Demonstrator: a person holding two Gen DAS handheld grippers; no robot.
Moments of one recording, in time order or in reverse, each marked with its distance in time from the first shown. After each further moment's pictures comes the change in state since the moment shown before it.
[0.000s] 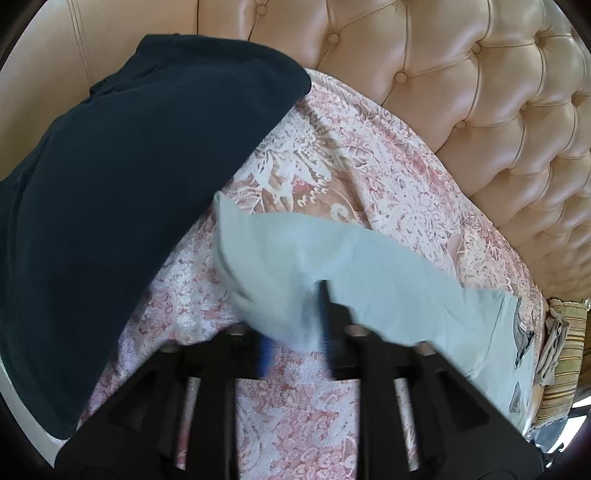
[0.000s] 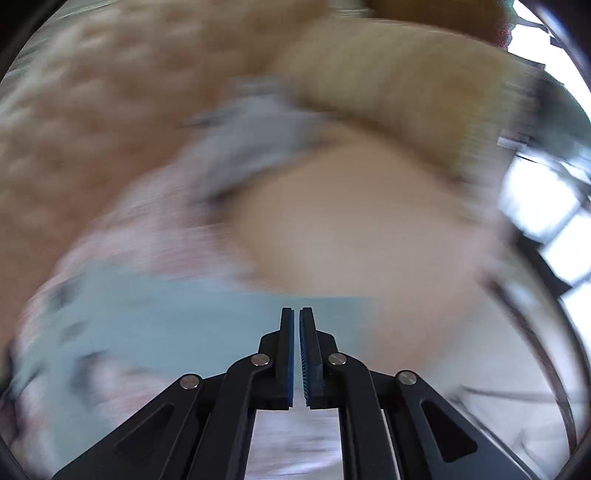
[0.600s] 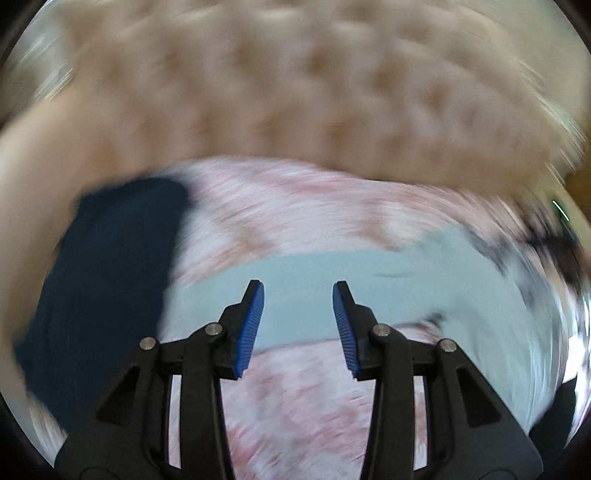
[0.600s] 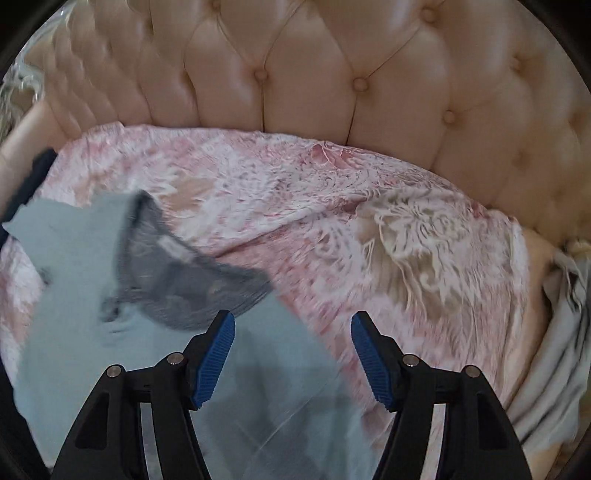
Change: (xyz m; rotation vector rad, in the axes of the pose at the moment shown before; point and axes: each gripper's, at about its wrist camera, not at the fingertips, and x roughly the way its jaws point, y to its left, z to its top) left arm -0.068 -0.084 -0.041 0.678 -0.178 -0.231; right arm 0.184 0.293 0.076 -0.816 0.257 0.208
